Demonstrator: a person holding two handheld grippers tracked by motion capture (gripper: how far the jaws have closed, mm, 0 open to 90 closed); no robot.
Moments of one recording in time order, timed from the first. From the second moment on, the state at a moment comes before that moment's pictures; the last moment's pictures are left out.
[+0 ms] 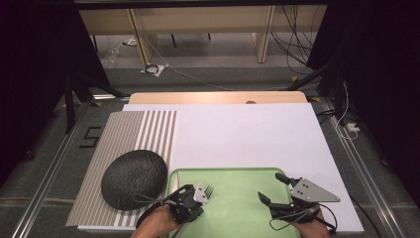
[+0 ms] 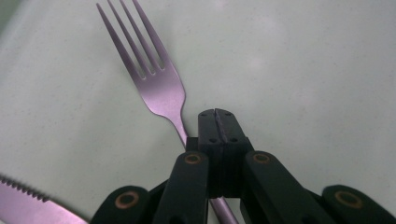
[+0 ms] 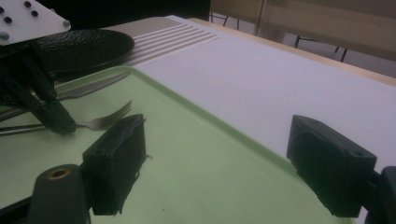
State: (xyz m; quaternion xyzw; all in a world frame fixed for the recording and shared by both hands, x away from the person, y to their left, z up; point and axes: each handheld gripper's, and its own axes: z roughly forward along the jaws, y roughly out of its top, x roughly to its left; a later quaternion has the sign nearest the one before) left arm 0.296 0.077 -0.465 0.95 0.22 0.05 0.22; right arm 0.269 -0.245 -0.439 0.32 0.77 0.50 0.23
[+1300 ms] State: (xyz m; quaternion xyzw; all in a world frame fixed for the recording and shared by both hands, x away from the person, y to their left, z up) left arm 0.314 0.110 -0.466 0.93 0.29 0.06 0.22; right arm 0.269 -0.245 -0.439 0.32 0.77 0.51 0.23
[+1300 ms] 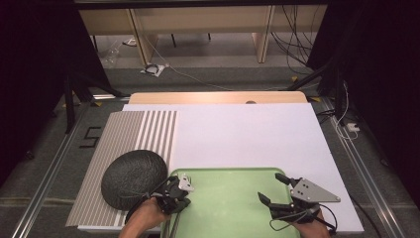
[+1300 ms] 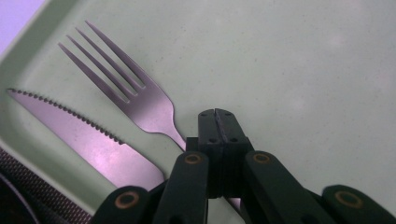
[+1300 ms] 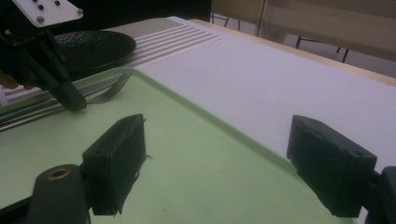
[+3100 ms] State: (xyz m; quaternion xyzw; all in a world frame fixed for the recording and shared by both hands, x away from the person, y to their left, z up) left arm 0.311 0.150 -0.428 0.82 0.40 0.12 0.39; right arm 0.269 -0.246 -0.438 0.32 0.77 0.51 0.23
